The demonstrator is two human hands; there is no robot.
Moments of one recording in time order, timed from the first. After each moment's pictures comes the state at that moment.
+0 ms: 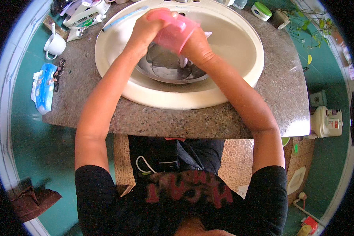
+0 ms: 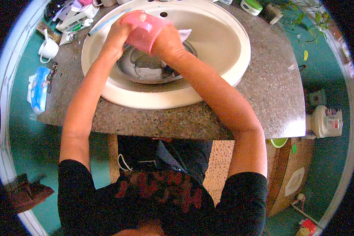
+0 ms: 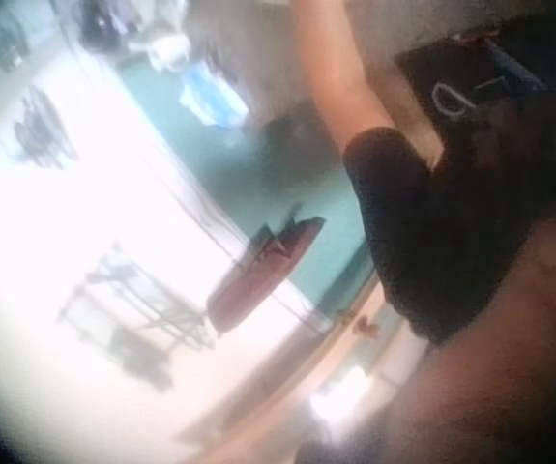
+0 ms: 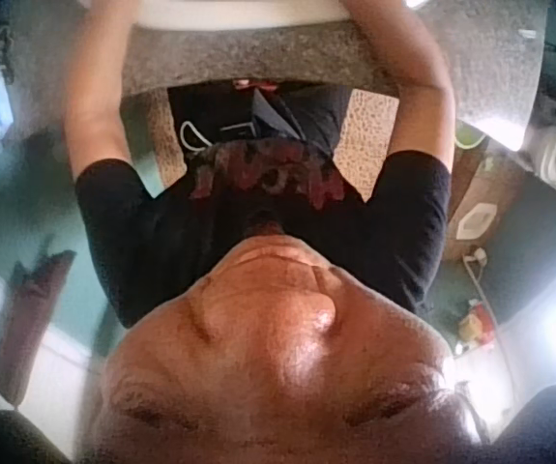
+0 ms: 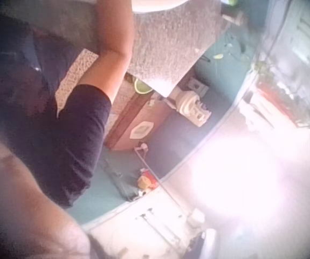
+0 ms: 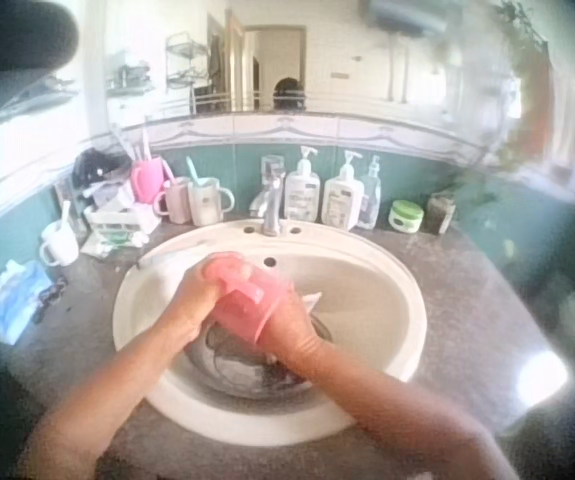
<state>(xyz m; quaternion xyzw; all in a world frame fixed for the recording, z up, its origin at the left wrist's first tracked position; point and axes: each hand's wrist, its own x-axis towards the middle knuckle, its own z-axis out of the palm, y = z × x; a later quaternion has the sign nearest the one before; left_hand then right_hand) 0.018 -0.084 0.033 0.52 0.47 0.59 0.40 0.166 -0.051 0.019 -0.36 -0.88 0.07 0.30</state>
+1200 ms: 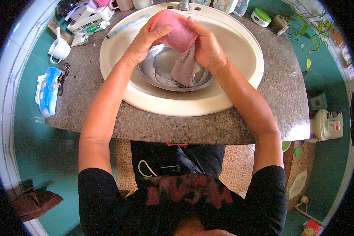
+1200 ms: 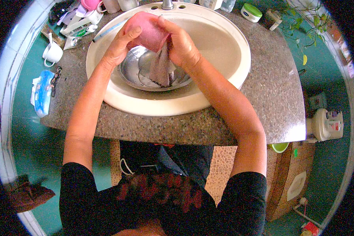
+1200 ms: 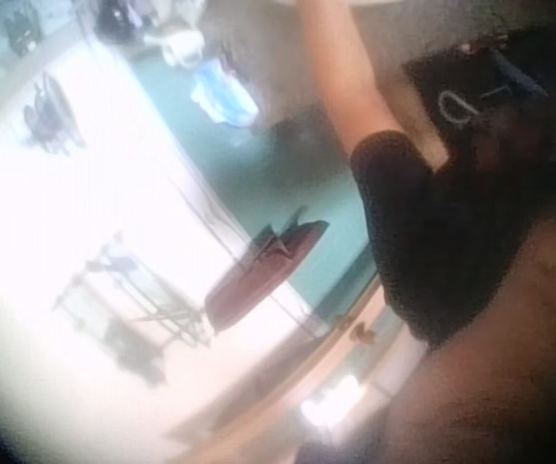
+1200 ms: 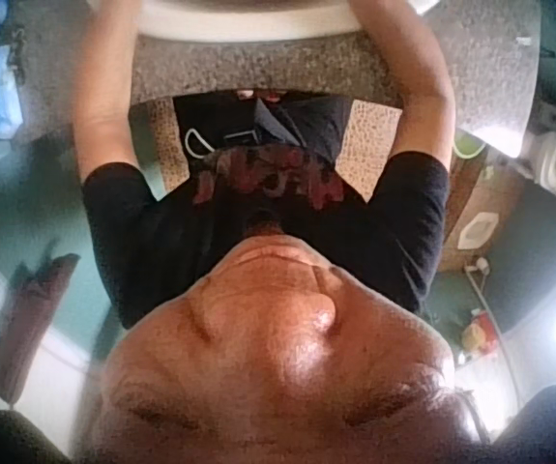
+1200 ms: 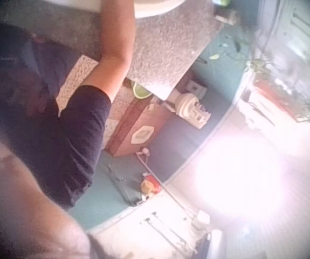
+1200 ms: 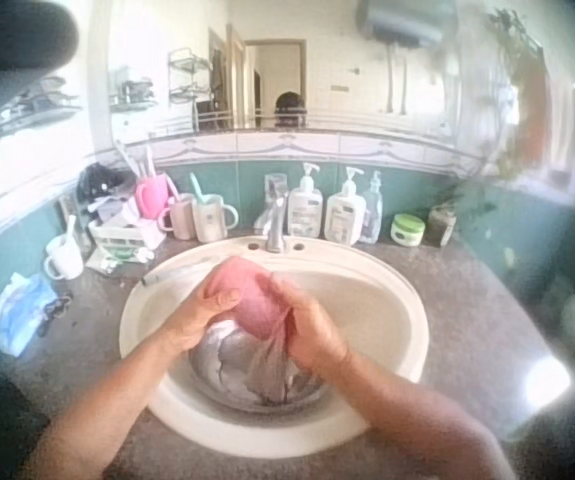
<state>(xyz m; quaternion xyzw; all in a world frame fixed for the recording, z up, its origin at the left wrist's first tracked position) -0.001 -0.078 0.032 0.56 0.38 0.56 0.48 0.182 -0.061 0.050 -0.13 -0.46 0.77 0.42</state>
